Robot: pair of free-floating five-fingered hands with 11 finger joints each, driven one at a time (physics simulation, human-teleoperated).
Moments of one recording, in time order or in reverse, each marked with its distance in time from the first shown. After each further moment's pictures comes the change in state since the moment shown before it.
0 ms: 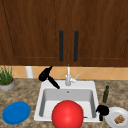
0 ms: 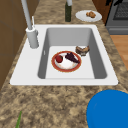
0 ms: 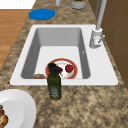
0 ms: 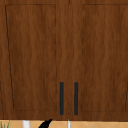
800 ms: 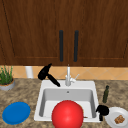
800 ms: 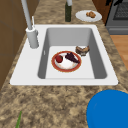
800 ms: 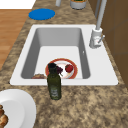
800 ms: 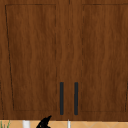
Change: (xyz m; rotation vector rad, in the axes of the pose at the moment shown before) left hand 0.029 0.013 -0.021 0.056 -0.011 -0.033; right hand 0.000 0.000 0.000 0.000 0.000 0.000
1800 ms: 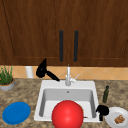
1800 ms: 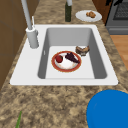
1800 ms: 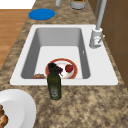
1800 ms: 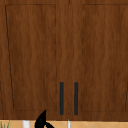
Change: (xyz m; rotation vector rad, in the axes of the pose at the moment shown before) left hand 0.012 0.011 -0.016 0.043 0.015 -0.229; right hand 0.000 0.000 0.000 0.000 0.000 0.000
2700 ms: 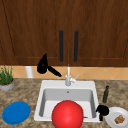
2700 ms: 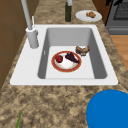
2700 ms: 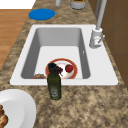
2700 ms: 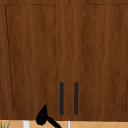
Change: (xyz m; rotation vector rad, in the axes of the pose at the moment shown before) left hand 0.017 0.011 -0.037 0.025 0.006 -0.065; right hand 0.000 0.000 0.000 0.000 0.000 0.000
